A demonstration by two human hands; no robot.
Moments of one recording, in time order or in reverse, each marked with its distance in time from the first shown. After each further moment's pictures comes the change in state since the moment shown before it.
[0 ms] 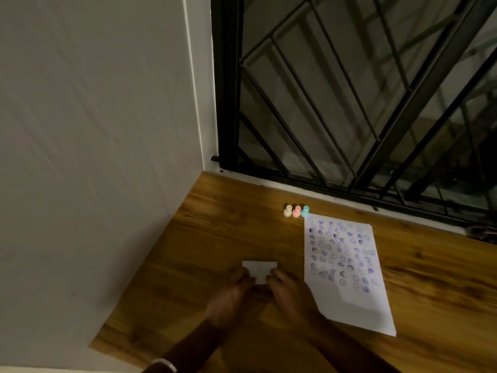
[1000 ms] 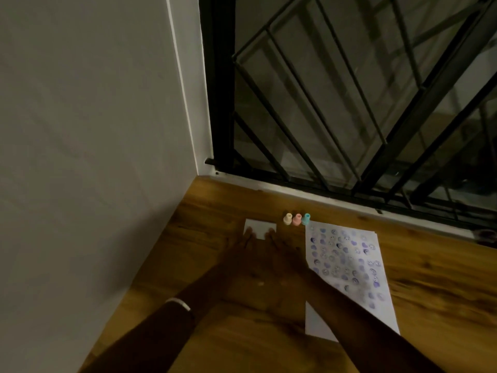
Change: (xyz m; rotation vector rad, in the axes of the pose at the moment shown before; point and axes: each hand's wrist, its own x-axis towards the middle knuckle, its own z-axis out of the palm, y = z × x) left_hand 0.134 -0.023 -0.028 0.207 -0.528 -0.119; right_hand 0.104 0.030 -0.045 0.109 -0.267 0.197
